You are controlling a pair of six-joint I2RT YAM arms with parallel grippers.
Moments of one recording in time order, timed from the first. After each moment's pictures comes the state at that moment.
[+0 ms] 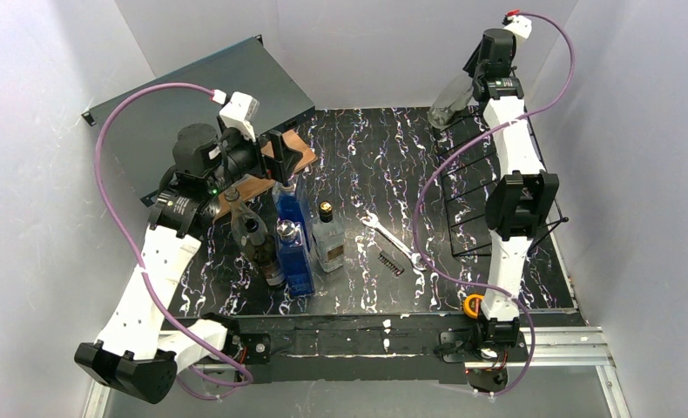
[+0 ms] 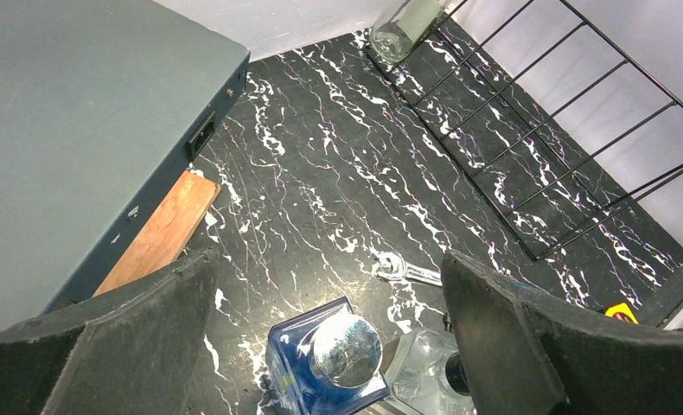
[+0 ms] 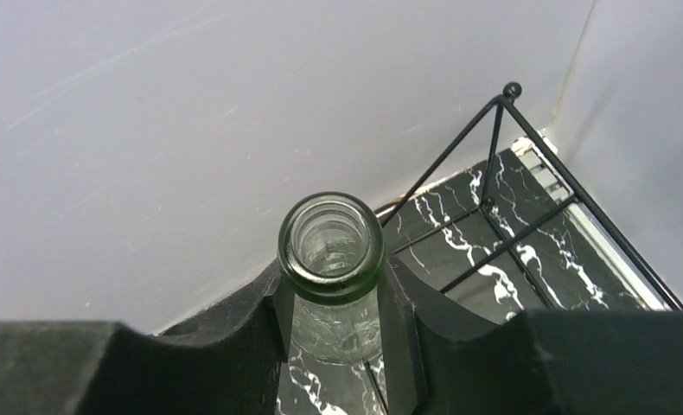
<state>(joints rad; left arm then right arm) -0.31 1.07 1.30 -0.44 0.29 -0.12 0.07 2.18 2.29 -0.36 0.33 0.40</state>
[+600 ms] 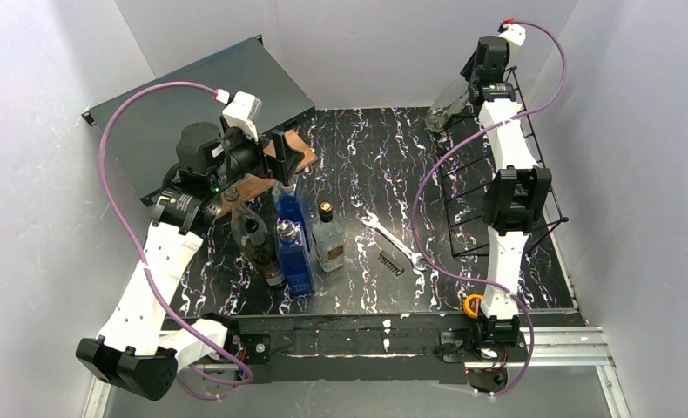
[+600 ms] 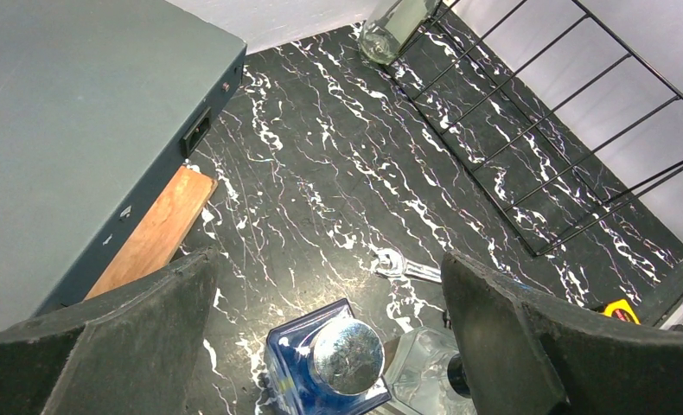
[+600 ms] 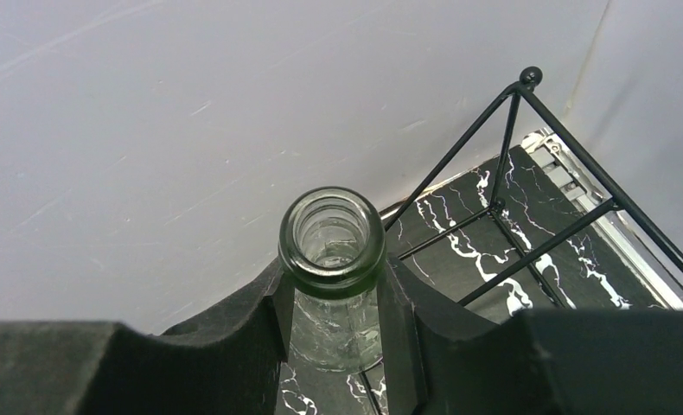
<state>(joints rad) -0.31 1.09 1.30 -0.44 0.30 -0.12 0.06 2.29 2.34 -0.29 0.34 0.40</state>
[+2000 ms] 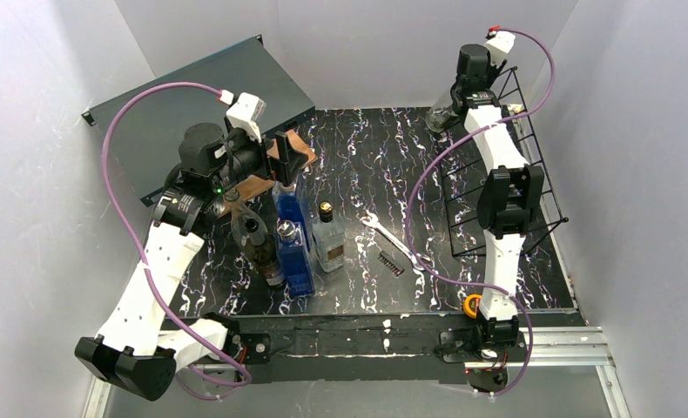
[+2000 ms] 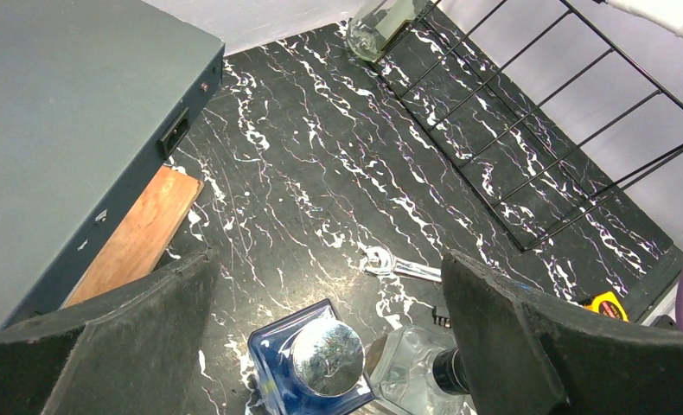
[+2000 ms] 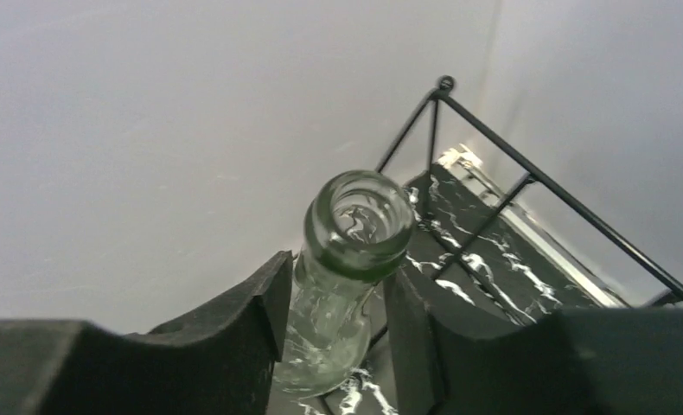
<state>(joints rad) -0.34 1.09 1.30 -0.44 0.30 -0.12 0.13 2.25 2.18 -0.12 0.63 0.33</state>
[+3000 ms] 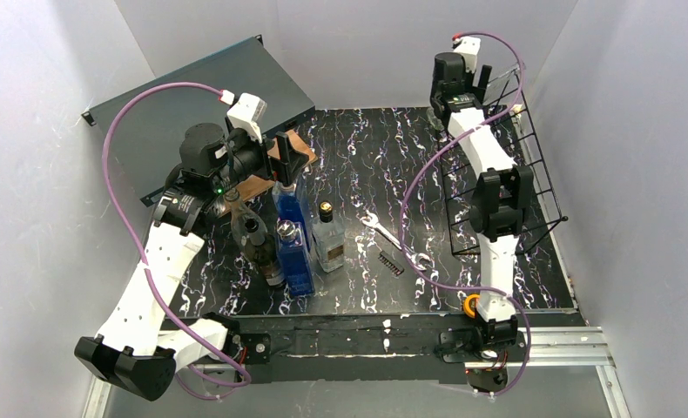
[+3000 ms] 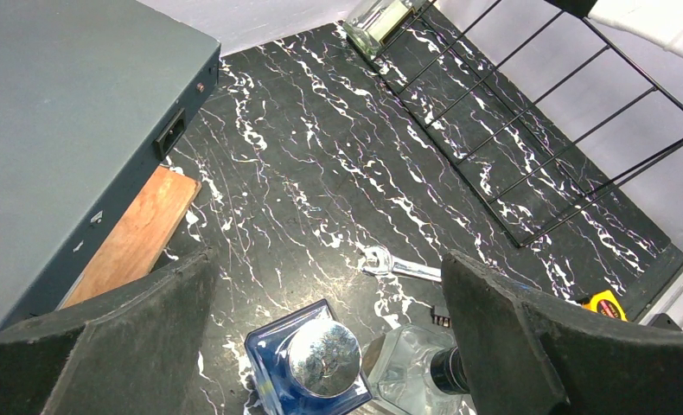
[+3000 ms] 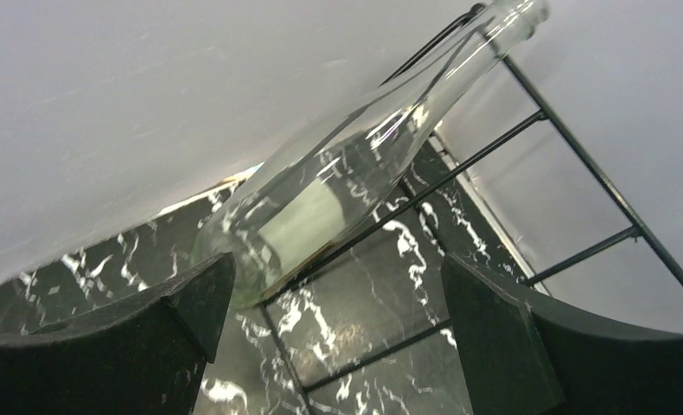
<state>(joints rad) -0.34 1.09 1.30 -0.44 0.30 -0.12 0.21 2.24 2.15 -0.24 0.72 0.10</state>
